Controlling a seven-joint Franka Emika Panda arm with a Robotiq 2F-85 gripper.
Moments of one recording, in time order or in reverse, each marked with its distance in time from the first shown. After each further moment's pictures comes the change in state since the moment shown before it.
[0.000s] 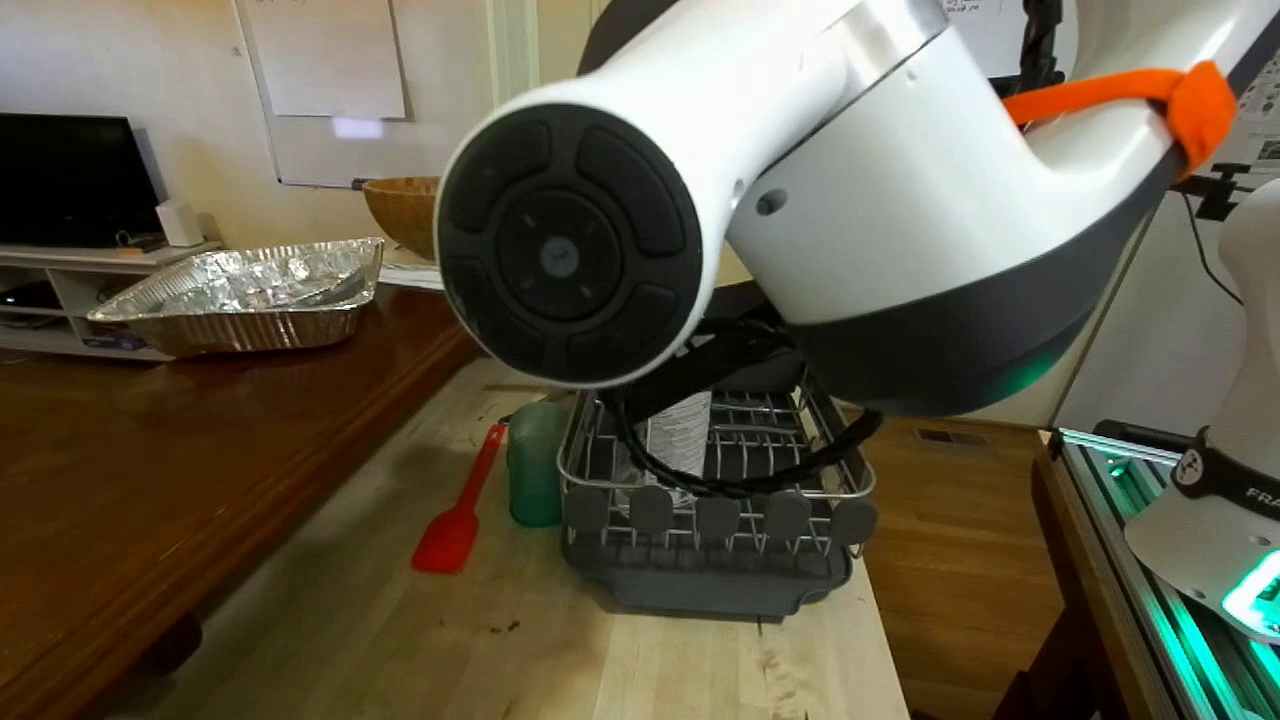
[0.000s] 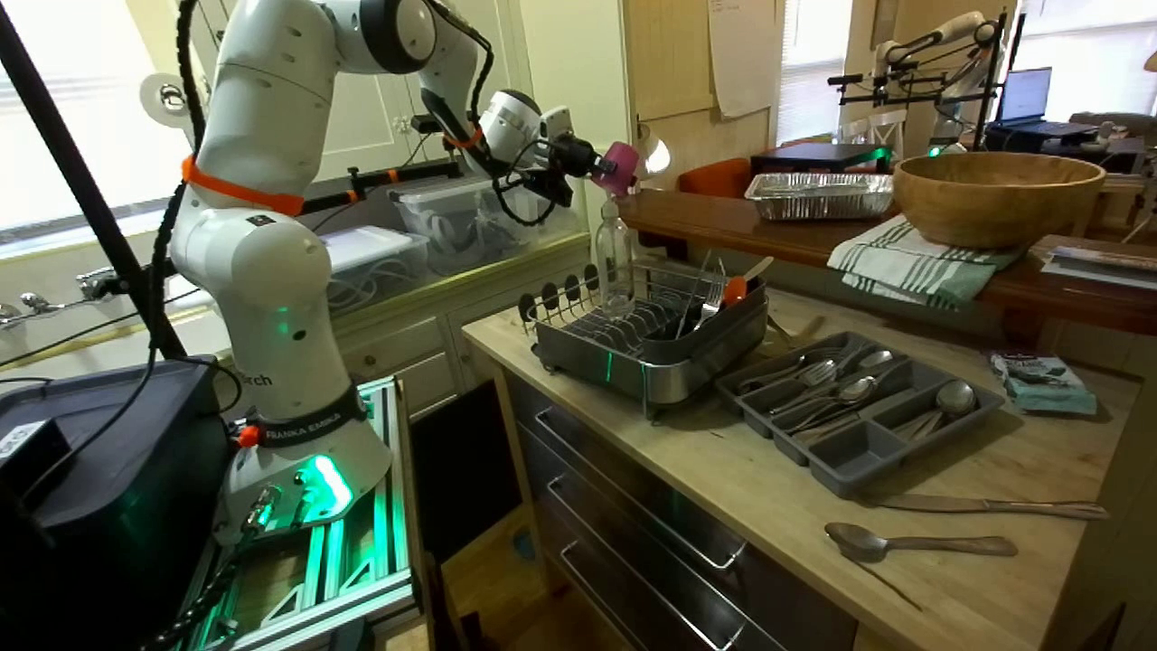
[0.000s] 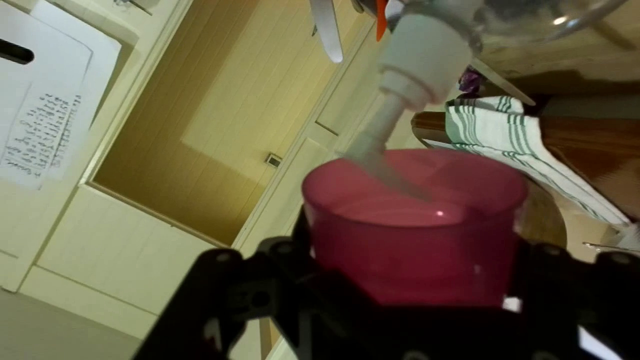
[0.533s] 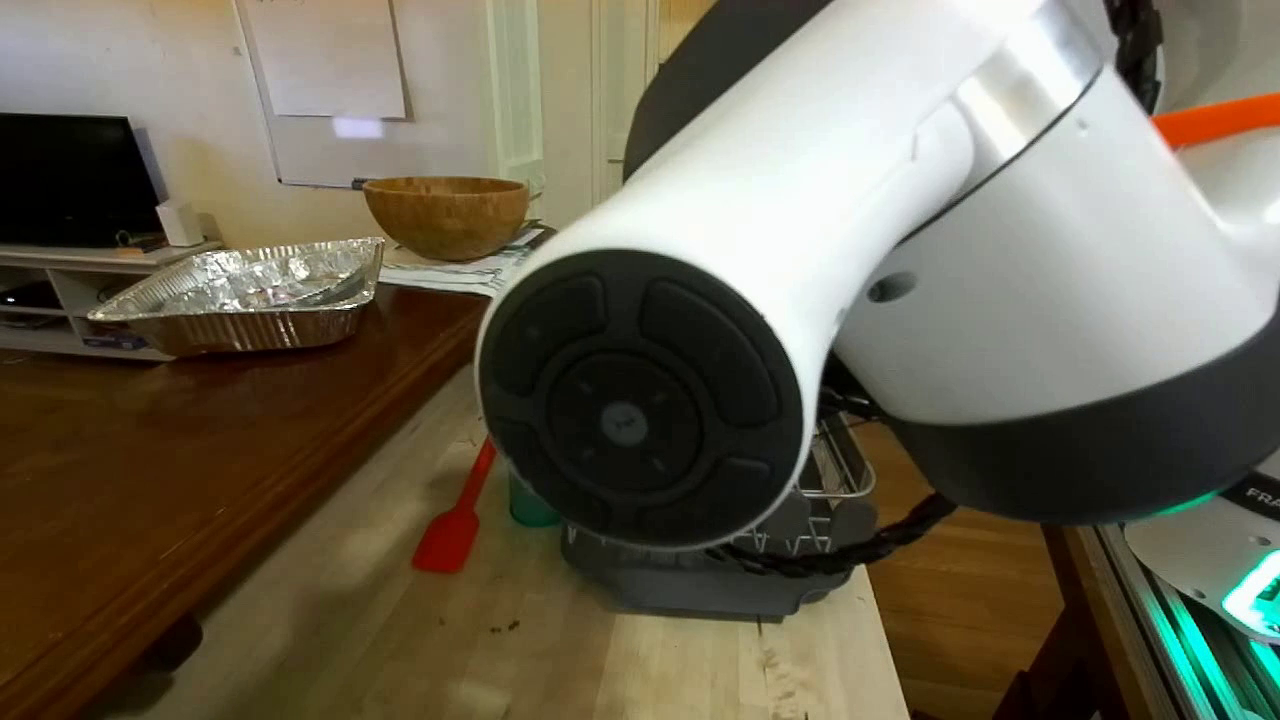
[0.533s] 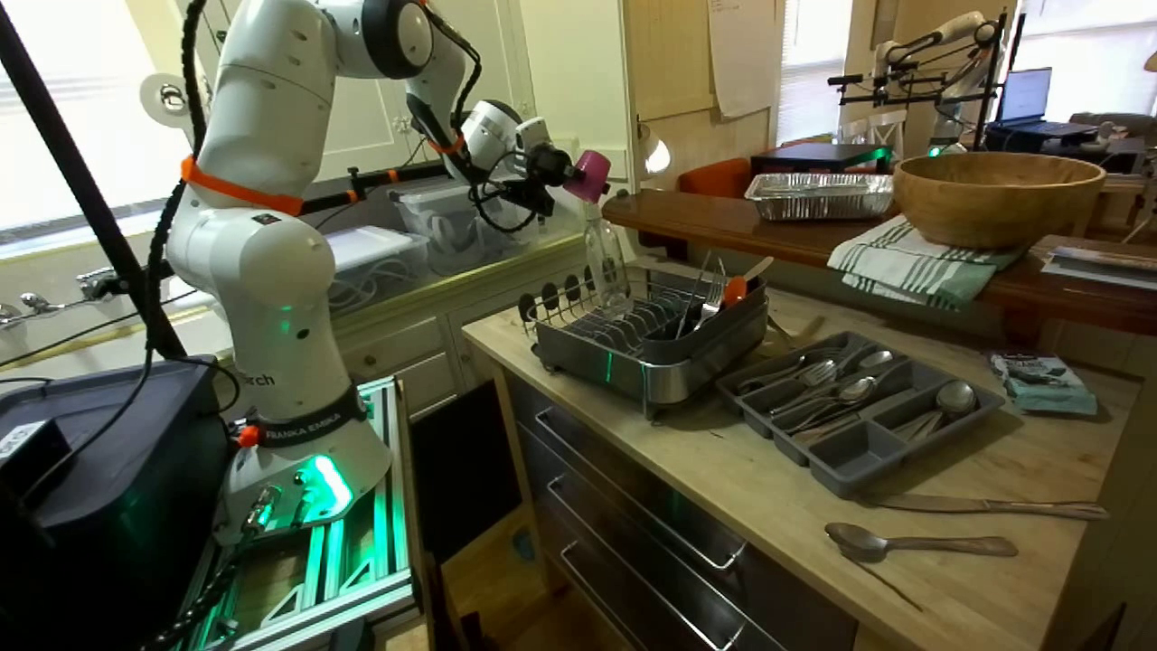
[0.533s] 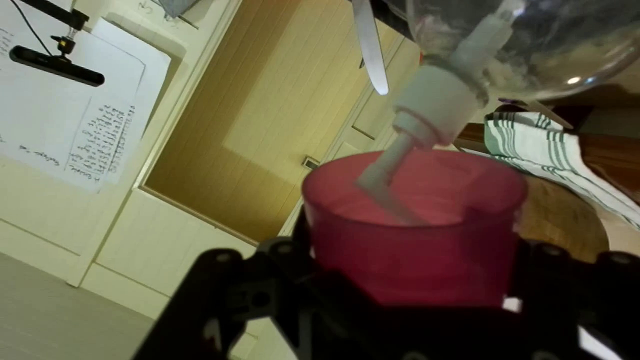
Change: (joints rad) arm 0.054 0.017 0.029 -0.018 0.071 -0.140 0.108
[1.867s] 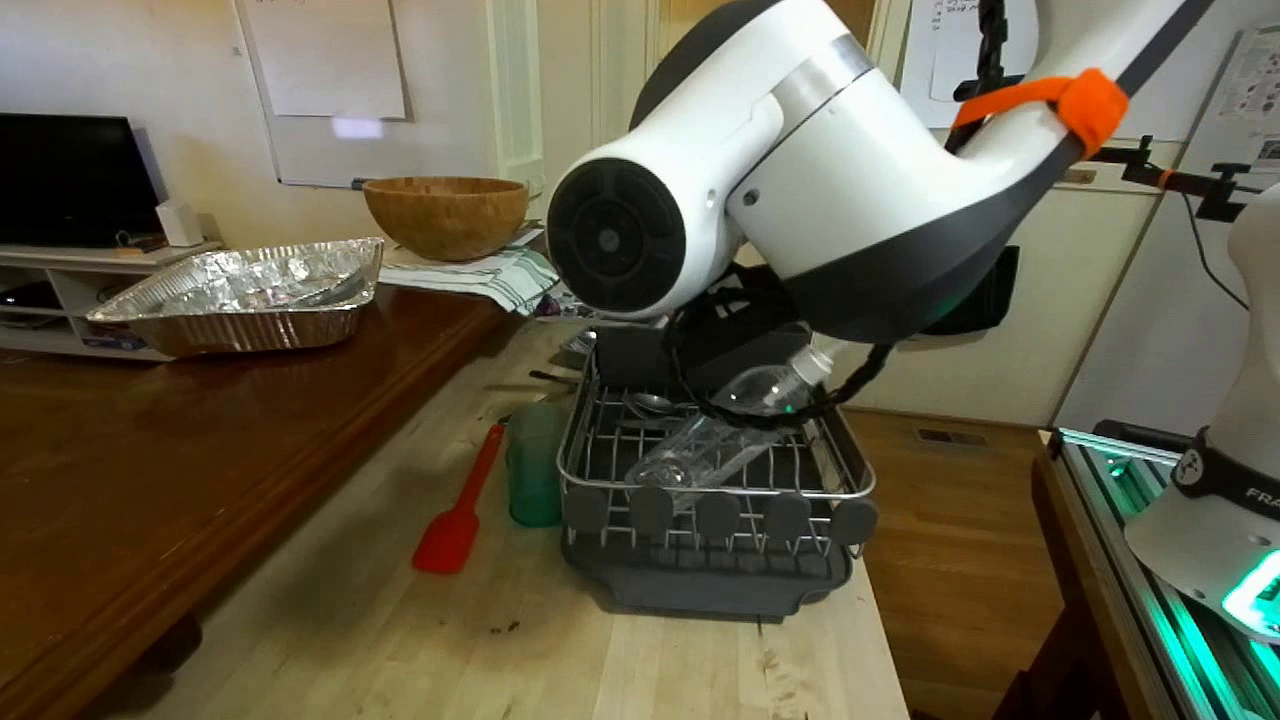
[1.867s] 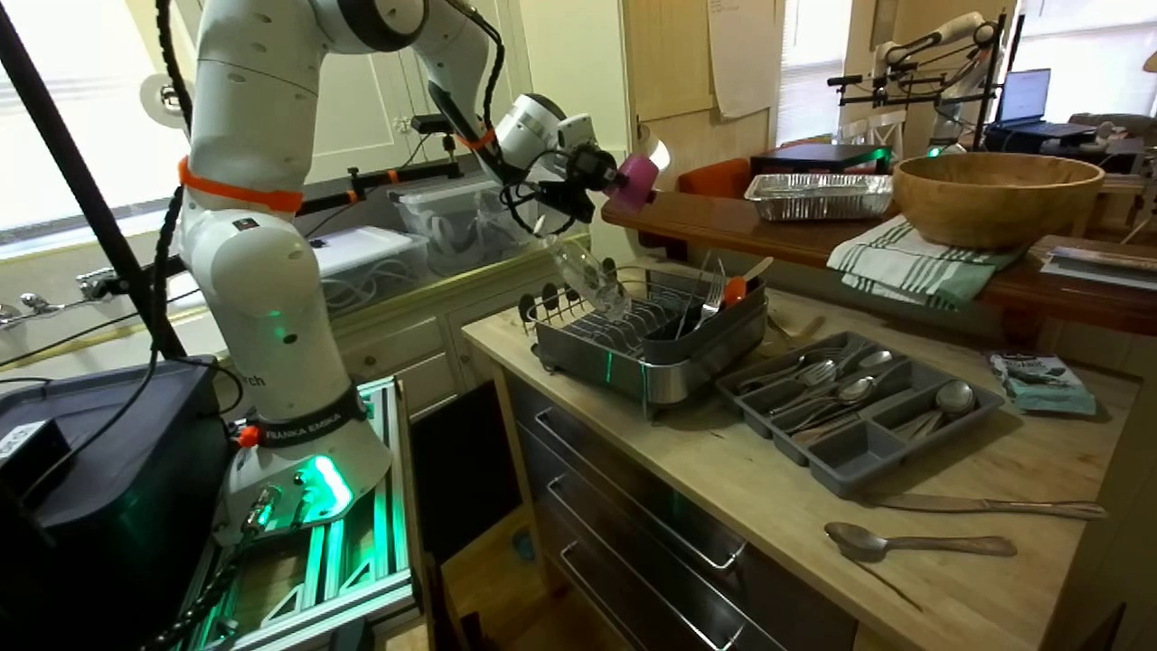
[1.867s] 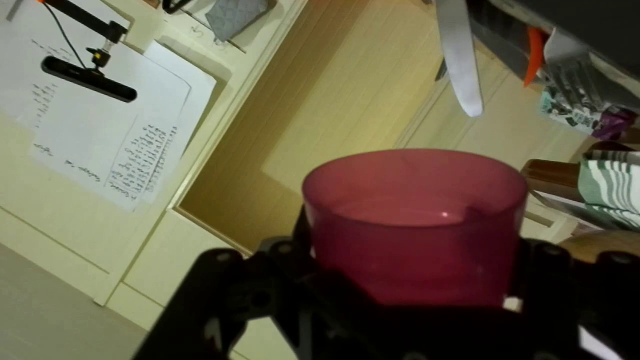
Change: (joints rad) arm -0.202 -0.118 -0.050 -0.165 -0.014 0.120 -0.050
